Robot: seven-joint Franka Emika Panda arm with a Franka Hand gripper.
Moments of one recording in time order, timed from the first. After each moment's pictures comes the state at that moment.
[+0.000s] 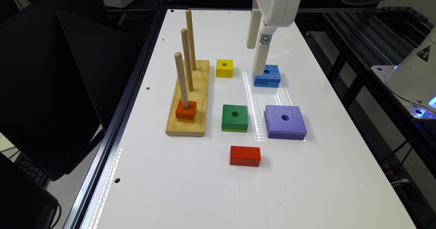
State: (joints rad) arm 0.00 -0.04 0.17 -2.42 0.02 2.44 0.91
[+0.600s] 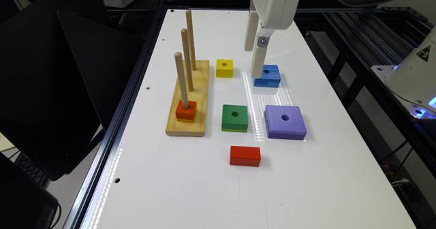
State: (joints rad) arm 0.00 -0.02 0.19 -2.40 0.02 2.44 0.93
